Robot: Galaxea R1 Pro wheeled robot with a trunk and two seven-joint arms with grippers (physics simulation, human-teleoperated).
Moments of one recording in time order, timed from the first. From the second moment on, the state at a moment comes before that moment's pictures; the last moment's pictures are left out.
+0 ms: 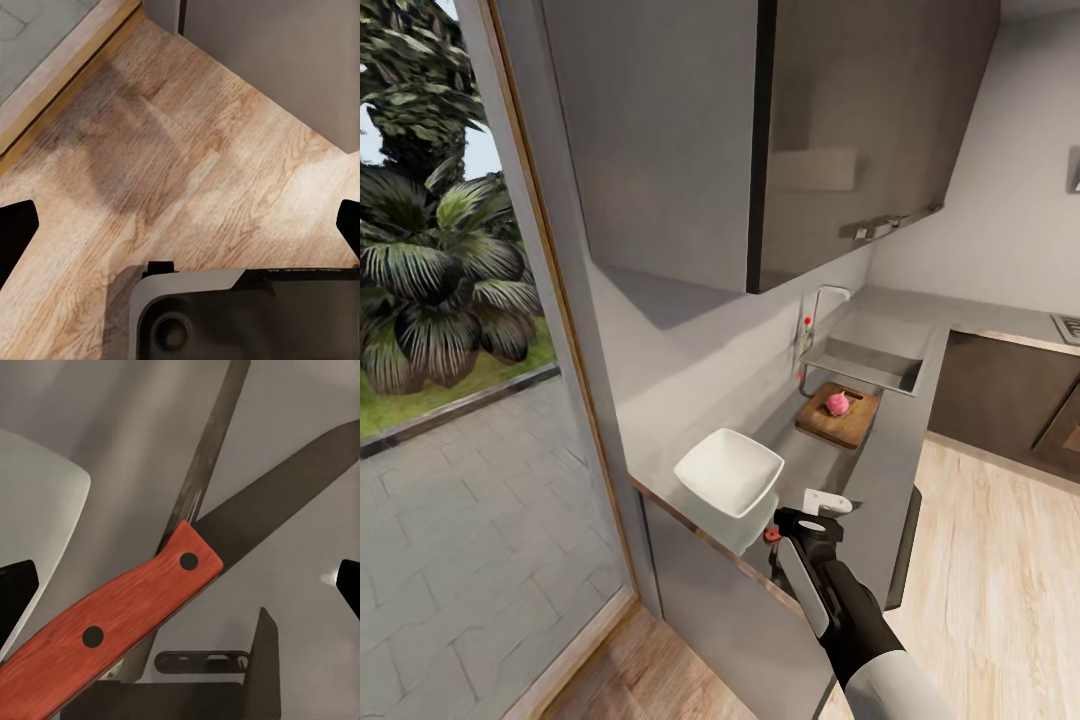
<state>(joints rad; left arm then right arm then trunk) 0.03 0.09 -0.19 -0.45 0.25 -0.36 -0.06 -0.54 0.17 0.20 -1.01 -0.31 0.48 -0.67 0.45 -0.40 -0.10</state>
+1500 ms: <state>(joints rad) 0.03 0.09 -0.19 -0.45 0.25 -0.35 -0.06 -0.54 0.17 0.20 -1.01 -0.31 0.48 -0.67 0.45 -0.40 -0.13</state>
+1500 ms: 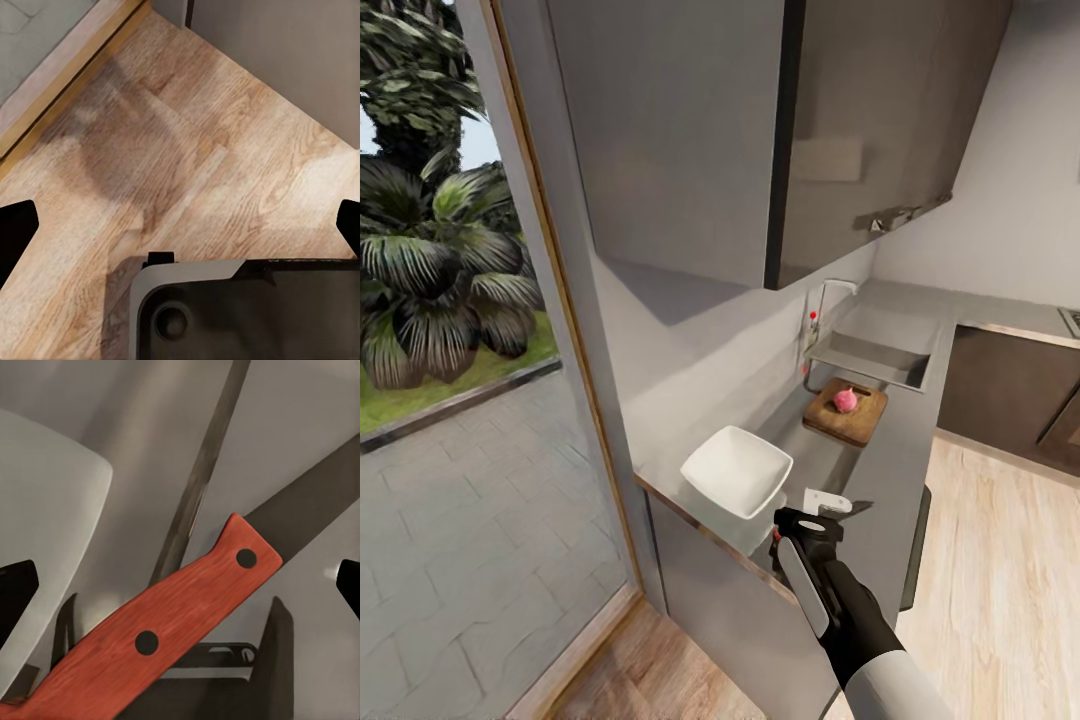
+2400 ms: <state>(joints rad) 0.03 0.09 -0.19 -0.45 0.25 -0.35 -0.06 -0.54 0.17 0.20 -1.01 -0.31 0.48 -0.67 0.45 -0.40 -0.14</state>
